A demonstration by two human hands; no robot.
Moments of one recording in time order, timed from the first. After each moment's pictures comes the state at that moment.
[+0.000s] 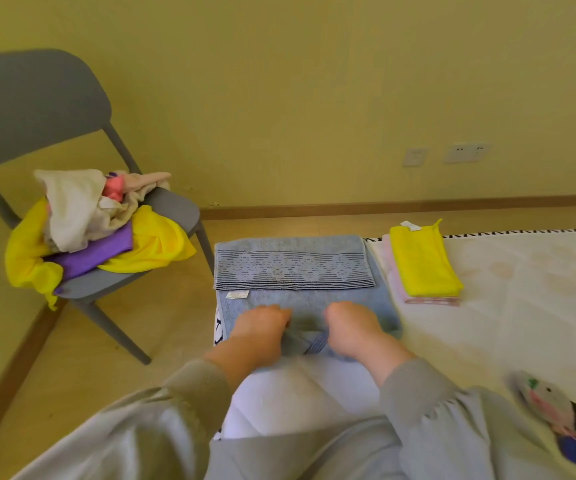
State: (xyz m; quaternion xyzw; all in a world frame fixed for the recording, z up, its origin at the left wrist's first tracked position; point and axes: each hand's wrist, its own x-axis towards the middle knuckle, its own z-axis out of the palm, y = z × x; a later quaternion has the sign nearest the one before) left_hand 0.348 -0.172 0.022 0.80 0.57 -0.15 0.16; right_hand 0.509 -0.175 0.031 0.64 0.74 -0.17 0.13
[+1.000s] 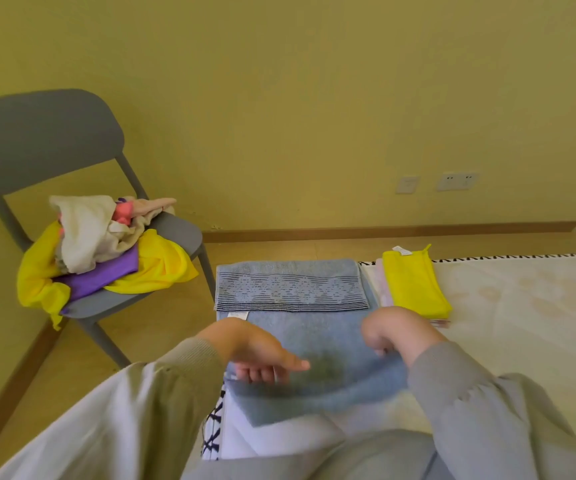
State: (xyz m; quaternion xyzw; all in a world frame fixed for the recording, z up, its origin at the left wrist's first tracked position) left_hand 0.346 -0.159 0.073 0.61 0.50 -0.29 0.54; right_hand 0.549 -0.148 0.081 0.67 0.62 -0.23 0.34
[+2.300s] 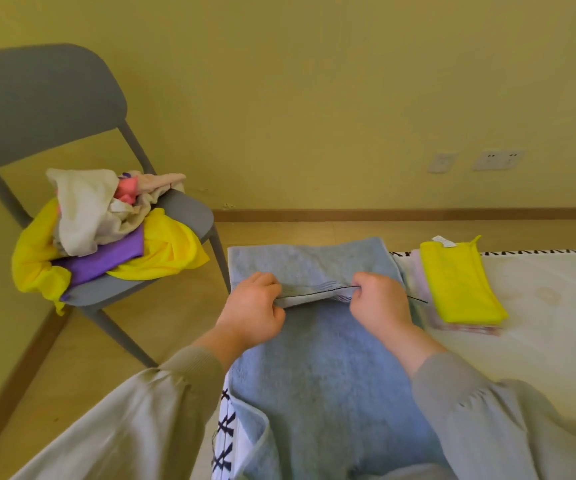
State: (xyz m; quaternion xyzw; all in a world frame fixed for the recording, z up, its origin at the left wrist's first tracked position) left_hand 0.295 -0.104 -0.014 0.82 0.54 0.18 0.10; right_hand 0.520 -0.095 0.004 0.69 0.70 -0.08 -0.14
